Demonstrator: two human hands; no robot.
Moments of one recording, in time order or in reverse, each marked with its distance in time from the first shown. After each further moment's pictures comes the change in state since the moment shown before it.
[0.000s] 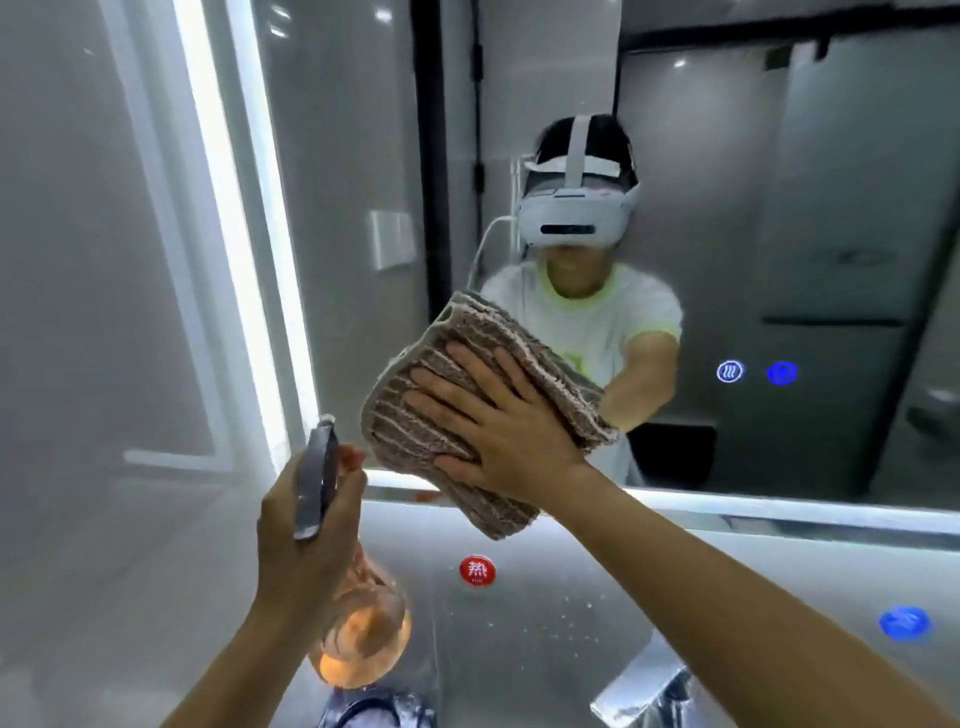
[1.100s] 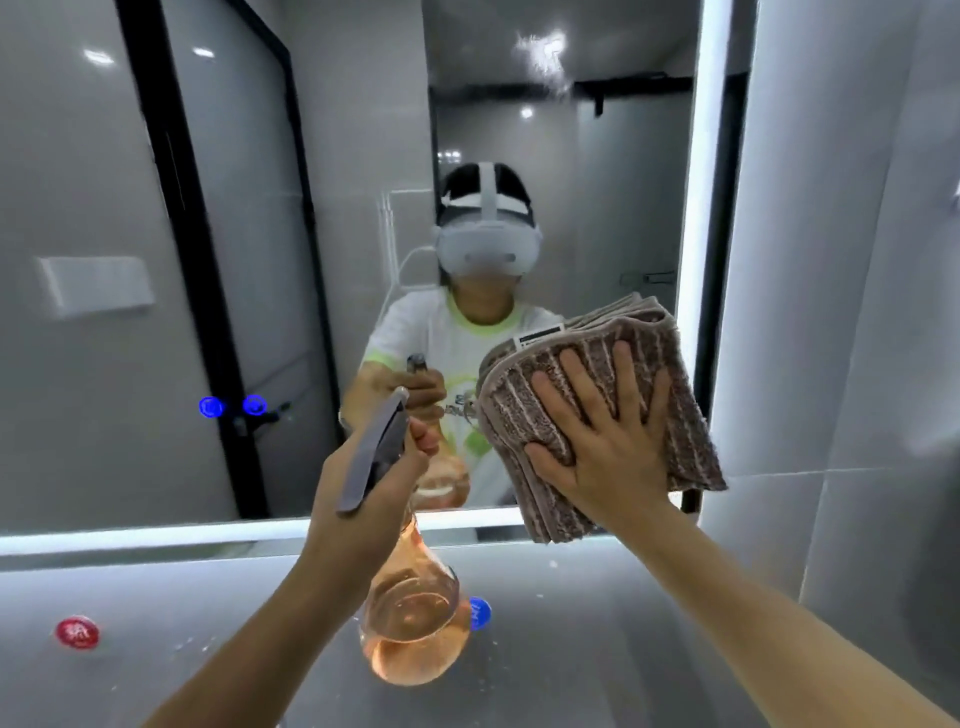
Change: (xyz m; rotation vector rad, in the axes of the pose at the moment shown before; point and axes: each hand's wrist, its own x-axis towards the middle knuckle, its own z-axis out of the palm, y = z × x) left_hand -0.171 0.166 0.337 -0.272 -0.461 0.081; right_hand -0.340 0.298 -0.120 -0.271 0.088 0.503
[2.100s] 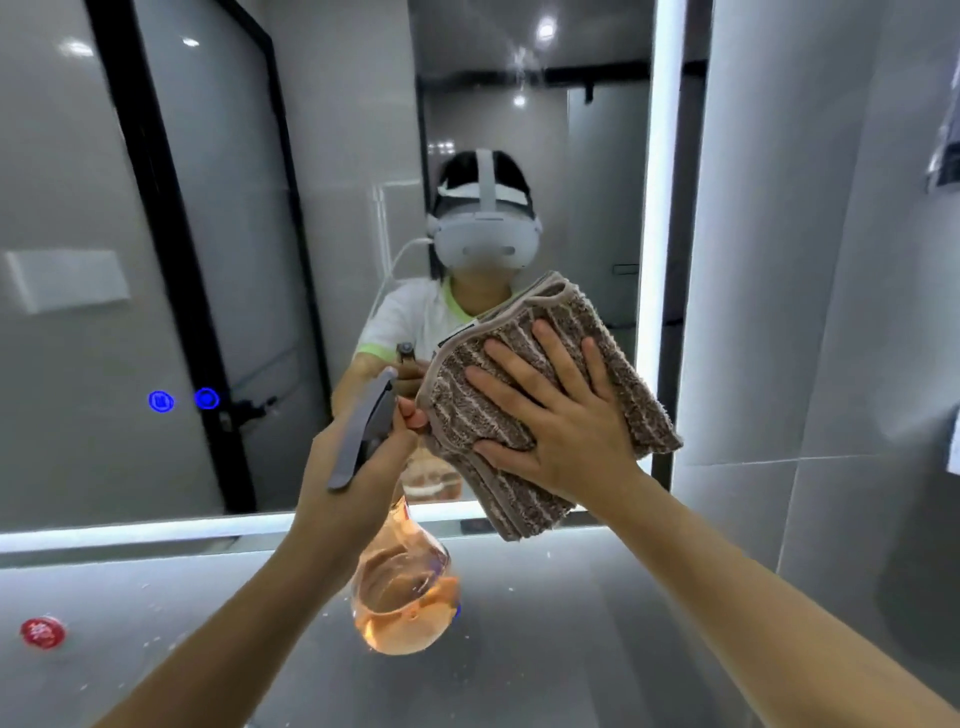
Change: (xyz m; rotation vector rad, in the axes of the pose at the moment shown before) left_hand 0.008 0.001 0.027 0.039 -0.021 0.019; right_hand 0.016 0.009 -0.006 0.137 0.011 -0.170
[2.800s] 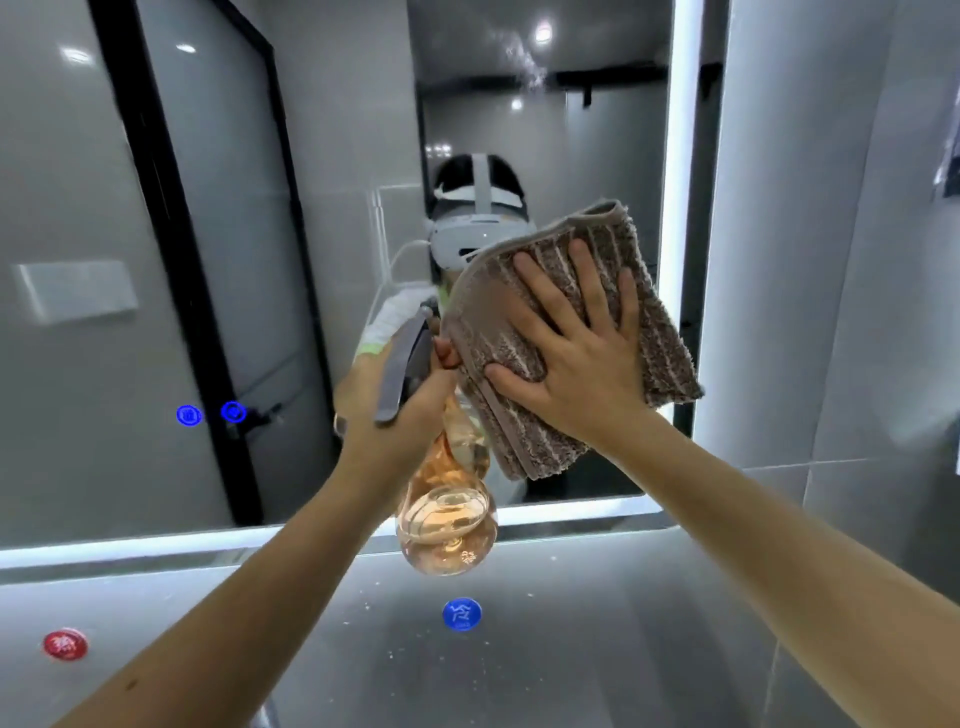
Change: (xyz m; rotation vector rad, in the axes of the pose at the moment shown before) left_hand 0.038 0.027 0.007 -0.011 0.005 0.071; right_hand 0.058 0.011 -0.016 -0.056 -0.058 0.155
